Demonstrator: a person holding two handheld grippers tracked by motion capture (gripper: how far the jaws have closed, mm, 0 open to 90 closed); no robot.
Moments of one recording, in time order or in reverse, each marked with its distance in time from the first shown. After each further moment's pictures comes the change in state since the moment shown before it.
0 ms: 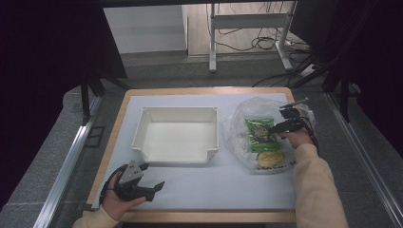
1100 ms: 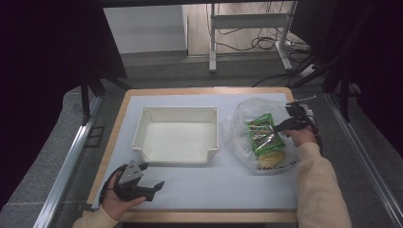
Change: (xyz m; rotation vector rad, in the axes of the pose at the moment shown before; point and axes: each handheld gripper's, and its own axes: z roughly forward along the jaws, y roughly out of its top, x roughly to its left) left arm 0.000 0.000 -0.001 -0.004 0.007 0.005; right arm -0.002 0.002 -0.021 -0.006 0.035 0.124
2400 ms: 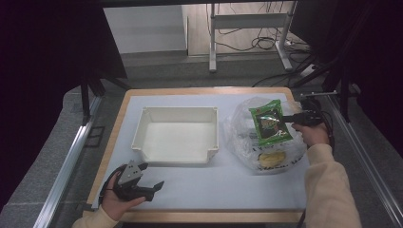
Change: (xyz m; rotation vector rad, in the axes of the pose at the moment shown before) left arm 0.000 0.000 -0.001 -0.002 0.003 -0.002; right arm 0.011 -0.005 -0.060 -0.202 0.022 -0.029
